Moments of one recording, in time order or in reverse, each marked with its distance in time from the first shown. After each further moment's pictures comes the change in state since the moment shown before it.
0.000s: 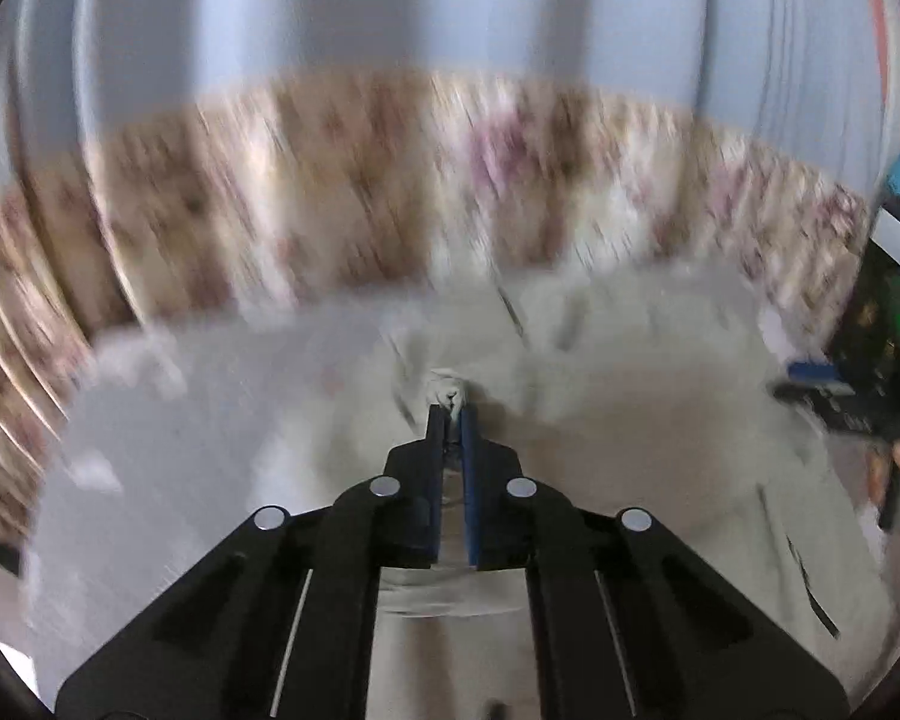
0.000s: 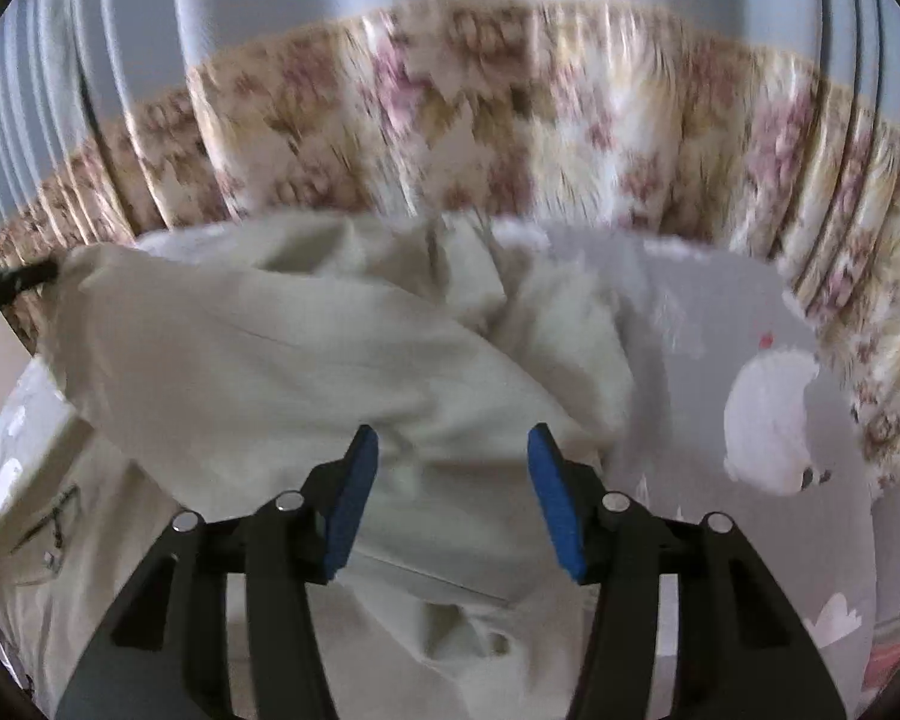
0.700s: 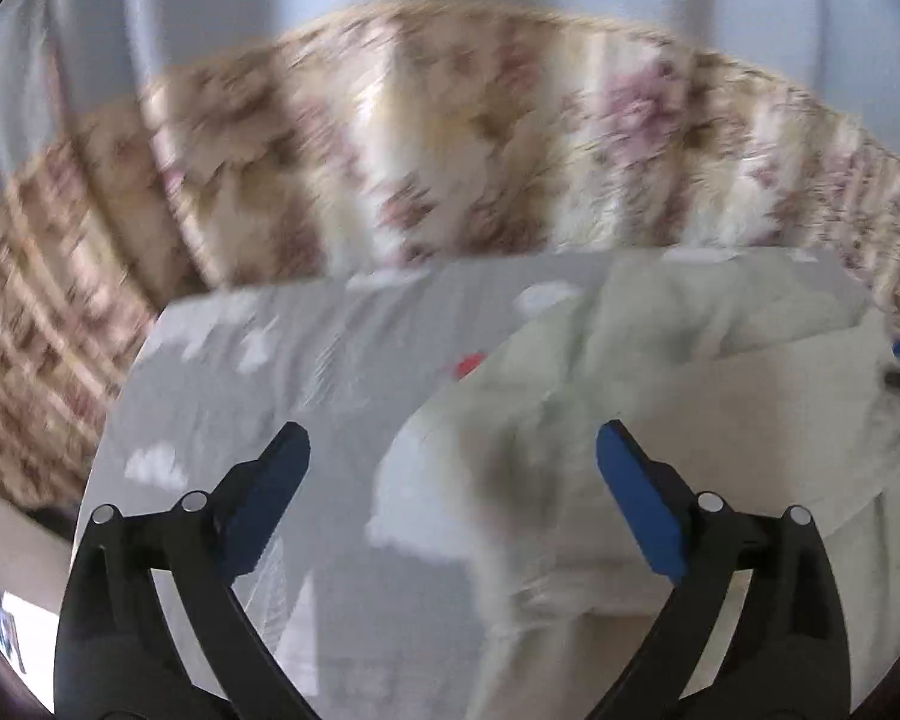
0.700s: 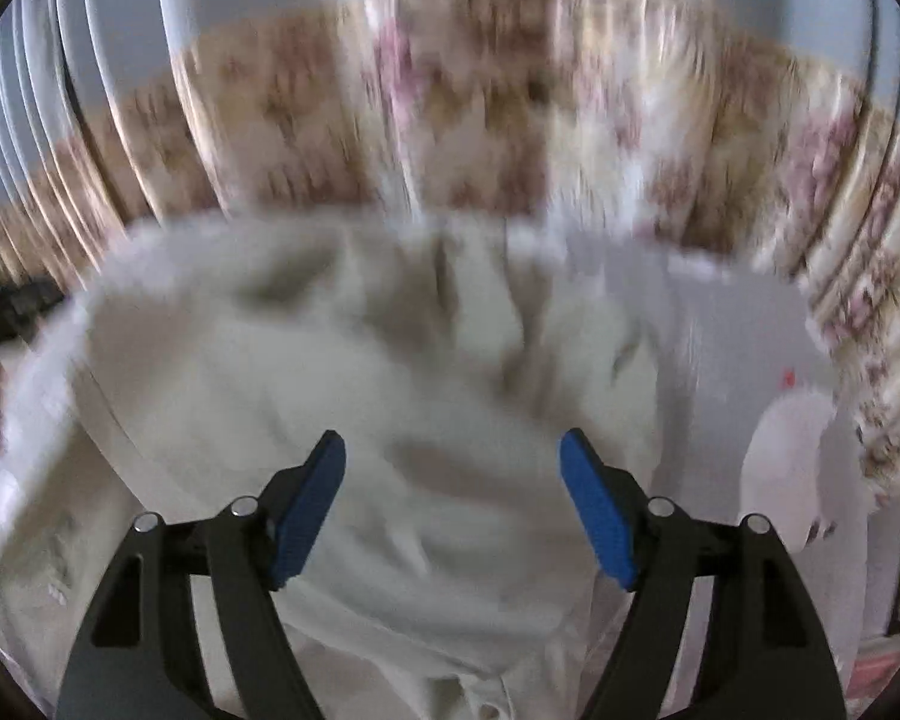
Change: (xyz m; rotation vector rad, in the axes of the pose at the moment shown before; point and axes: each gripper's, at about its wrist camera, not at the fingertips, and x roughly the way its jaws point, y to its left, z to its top) left arm 0.063 0.051 0.005 -0.031 0.140 0.142; right arm 0.023 0.001 0.052 0.001 0.065 0.006
